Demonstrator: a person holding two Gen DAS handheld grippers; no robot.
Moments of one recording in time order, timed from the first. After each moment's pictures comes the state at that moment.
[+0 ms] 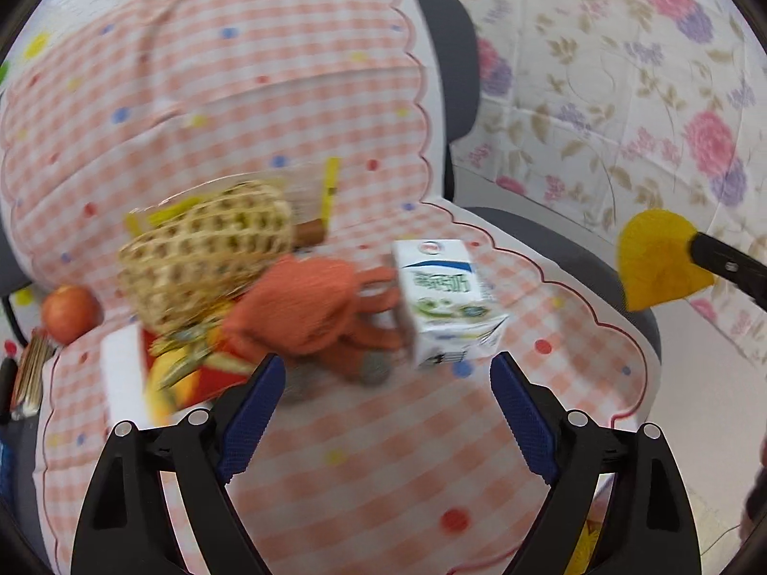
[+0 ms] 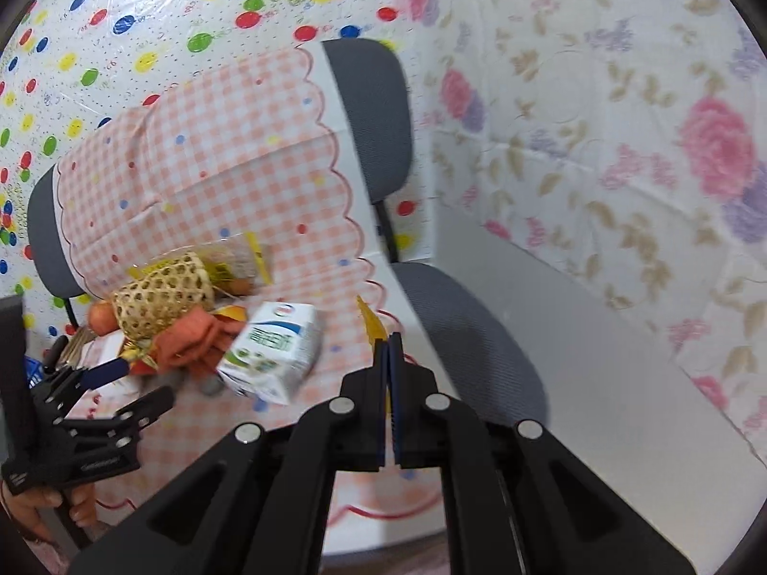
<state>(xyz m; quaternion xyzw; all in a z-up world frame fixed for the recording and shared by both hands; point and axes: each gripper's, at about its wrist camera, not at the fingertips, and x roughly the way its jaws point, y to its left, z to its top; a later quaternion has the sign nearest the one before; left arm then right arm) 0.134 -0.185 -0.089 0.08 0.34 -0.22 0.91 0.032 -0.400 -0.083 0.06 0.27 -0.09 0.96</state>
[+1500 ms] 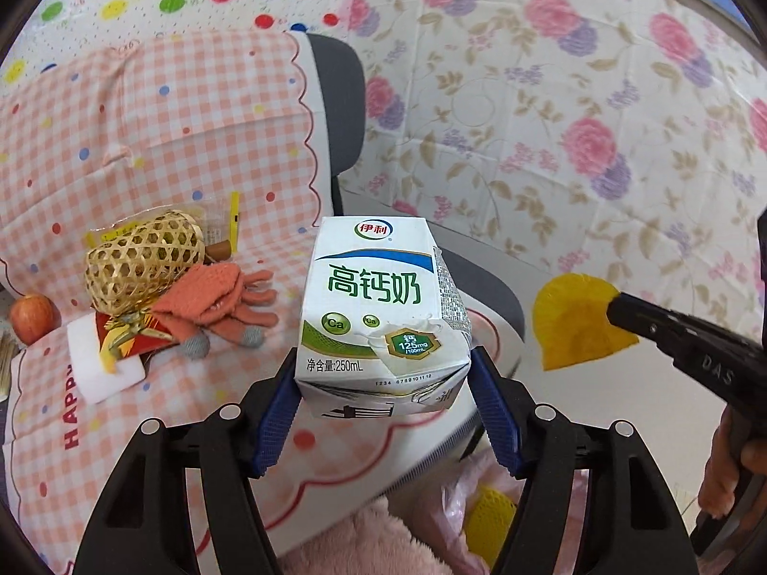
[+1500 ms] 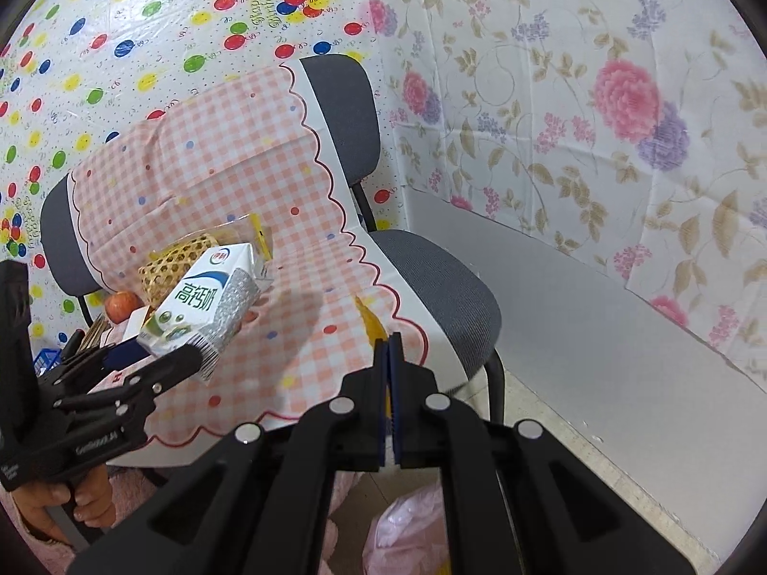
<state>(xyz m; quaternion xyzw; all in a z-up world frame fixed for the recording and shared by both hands) 0.027 -0.179 -0.065 0.05 0.29 -0.35 0.89 -0.078 -0.374 -0.090 0.10 0.27 -0.12 0.95</state>
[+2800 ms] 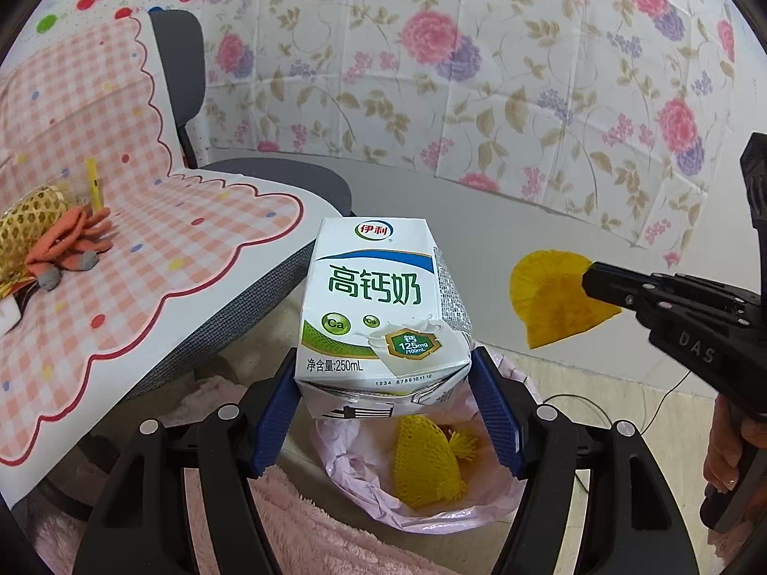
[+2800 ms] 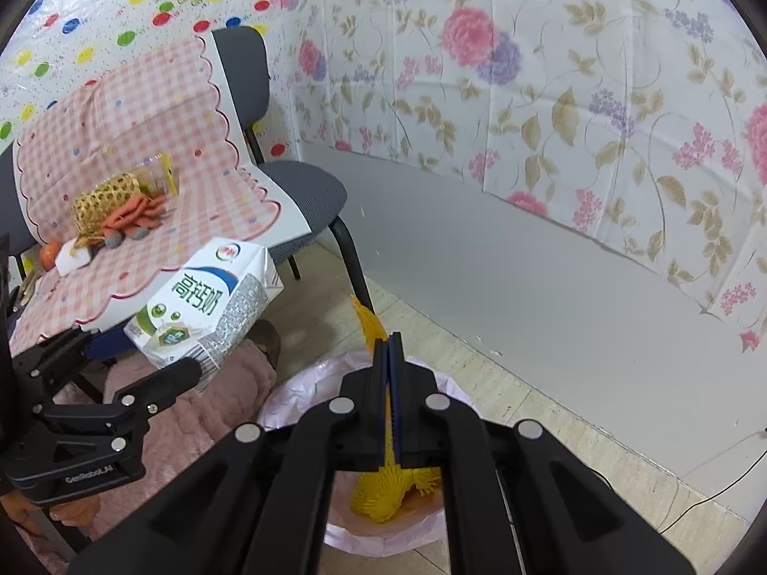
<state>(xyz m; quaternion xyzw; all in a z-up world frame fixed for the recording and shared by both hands) -0.092 -0.250 -0.129 0.13 0.31 -0.47 0.82 -0.209 -0.397 -0.160 0.10 0.32 -0.25 0.91</state>
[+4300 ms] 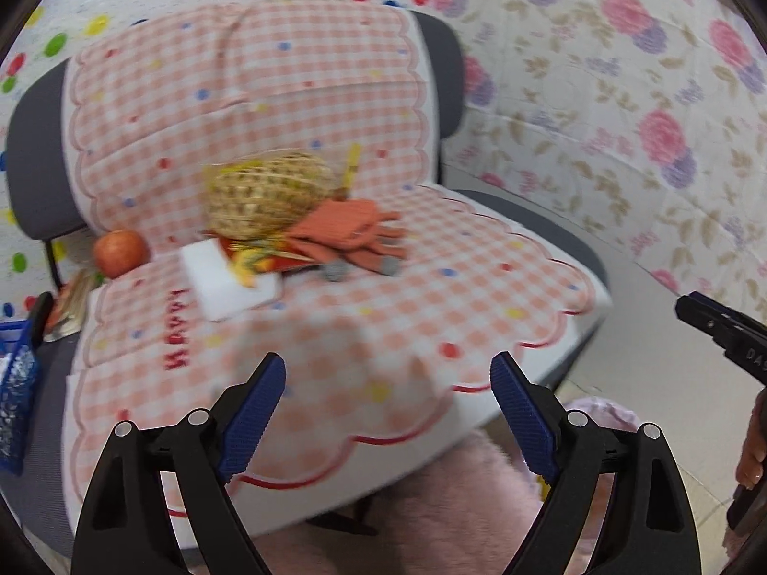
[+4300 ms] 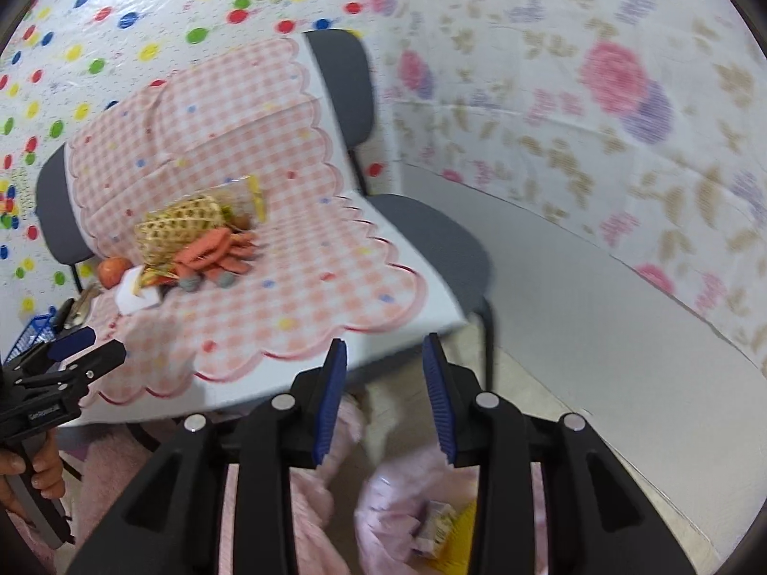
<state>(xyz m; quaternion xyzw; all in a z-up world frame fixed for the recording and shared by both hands) 0.035 -0.088 -0.076 0.05 0.33 -0.23 0.91 -0.072 -0.344 -0.110 0.08 0.29 -0.11 0.95</state>
